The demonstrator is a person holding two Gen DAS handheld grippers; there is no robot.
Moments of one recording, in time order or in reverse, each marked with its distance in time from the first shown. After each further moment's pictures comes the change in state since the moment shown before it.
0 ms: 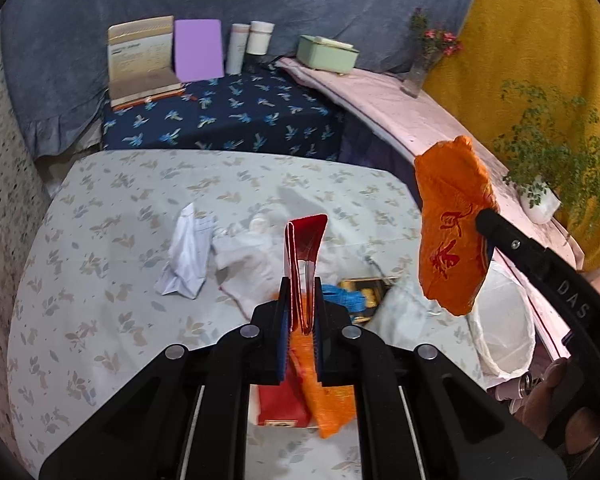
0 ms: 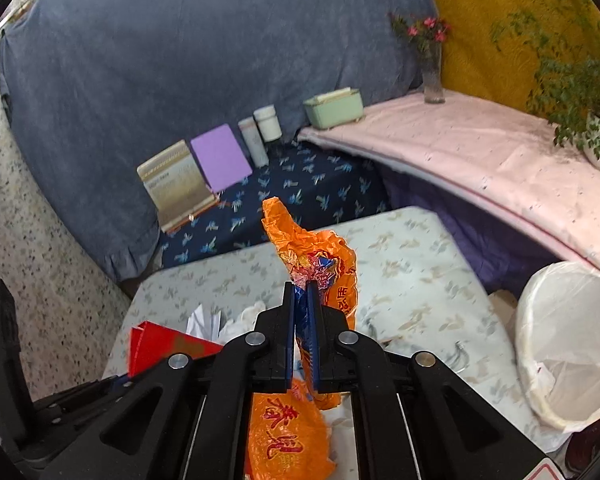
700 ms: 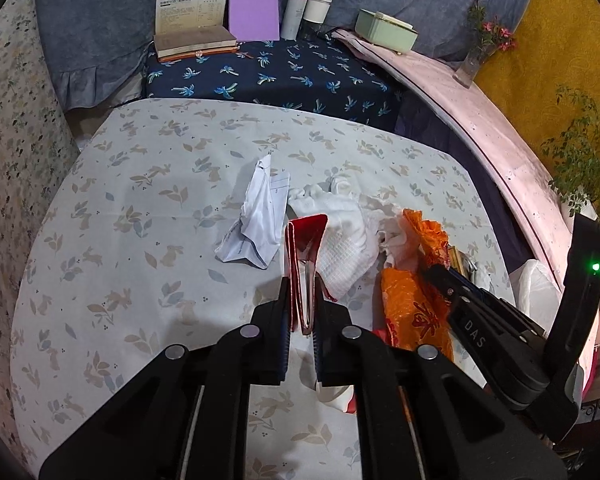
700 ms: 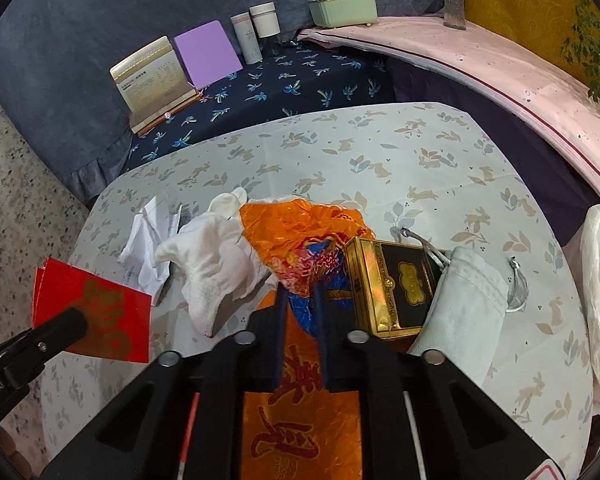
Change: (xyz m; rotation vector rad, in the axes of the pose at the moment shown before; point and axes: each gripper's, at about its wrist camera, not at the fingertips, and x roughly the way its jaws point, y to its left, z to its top) left arm 0.032 0.071 -0.020 -0.115 0.090 0.110; right arm 0.119 0.026 -0.079 -0.078 0.309 -0.057
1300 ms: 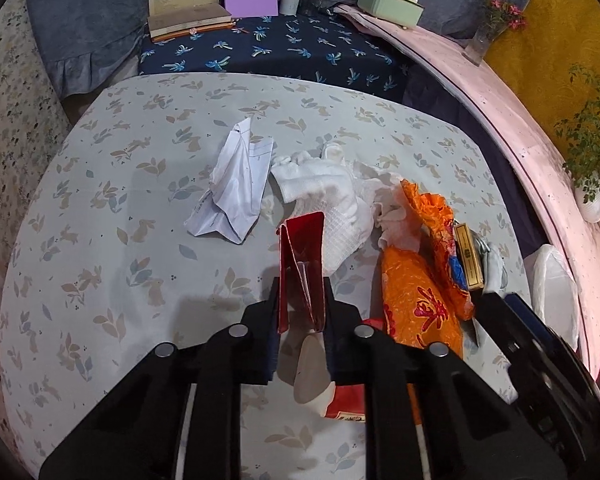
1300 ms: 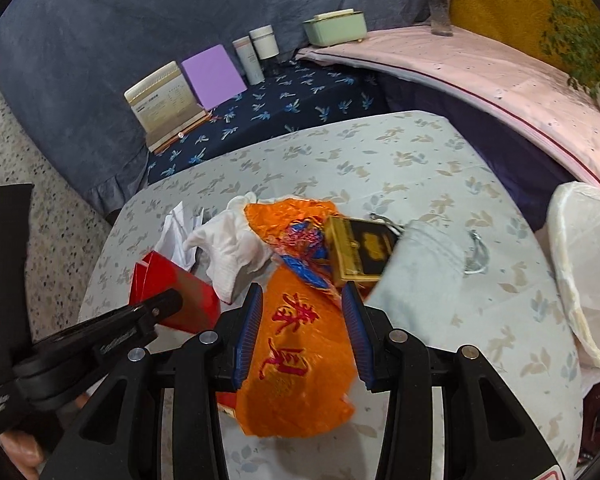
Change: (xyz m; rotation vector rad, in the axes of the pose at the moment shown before) left arm 0.030 -0.021 -0.012 0.005 0.072 0.040; right arm -0.045 -0.009 -0.021 0.037 -0.029 0.050
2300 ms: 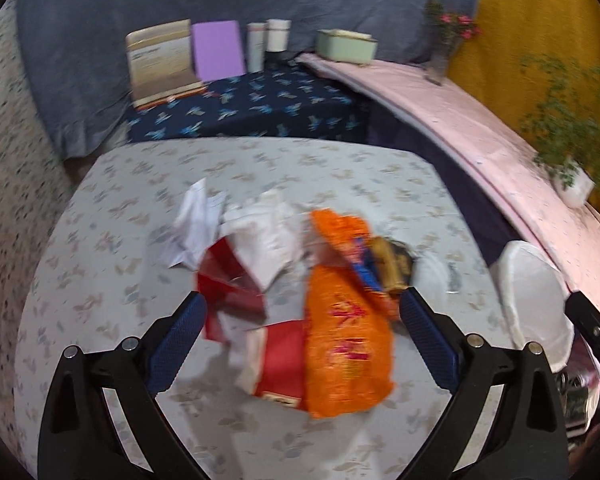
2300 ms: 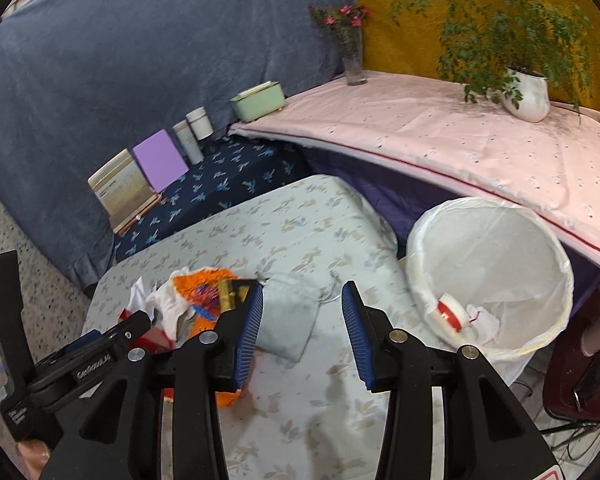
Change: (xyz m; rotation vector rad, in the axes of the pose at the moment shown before) left arm -0.051 -0.063 -0.022 0.099 -0.179 0.033; right arm -0.120 -0.087 -0.015 0.160 -0.213 -0.113
